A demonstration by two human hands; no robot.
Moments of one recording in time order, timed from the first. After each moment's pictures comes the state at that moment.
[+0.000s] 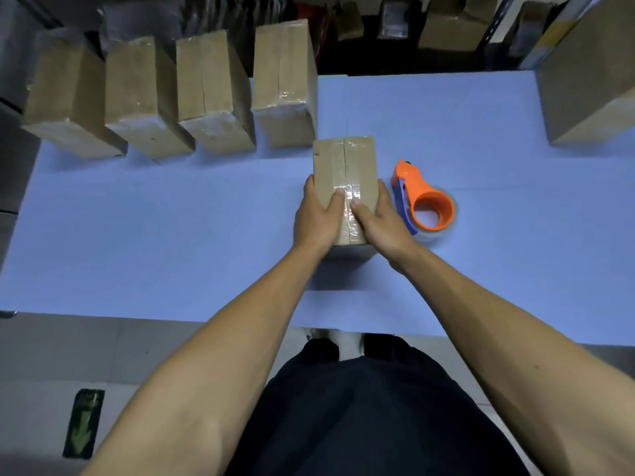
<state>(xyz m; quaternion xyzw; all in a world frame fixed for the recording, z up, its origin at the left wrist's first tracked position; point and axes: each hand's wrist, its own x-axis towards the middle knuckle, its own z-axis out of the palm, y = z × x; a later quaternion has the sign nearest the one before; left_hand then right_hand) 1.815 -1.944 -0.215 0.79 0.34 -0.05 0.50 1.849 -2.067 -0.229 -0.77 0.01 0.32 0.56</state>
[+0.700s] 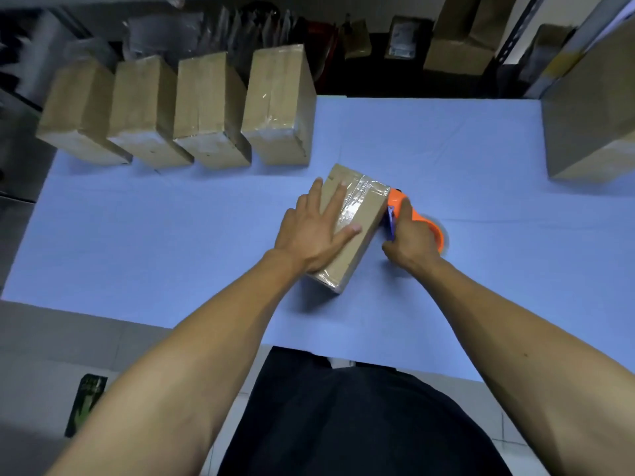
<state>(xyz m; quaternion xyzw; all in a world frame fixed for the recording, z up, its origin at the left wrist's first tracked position) 1.851 -1.958 -0.207 0.98 0.09 -0.14 0.12 1.918 -2.140 -0.252 -0.93 -0.09 0.28 0.23</state>
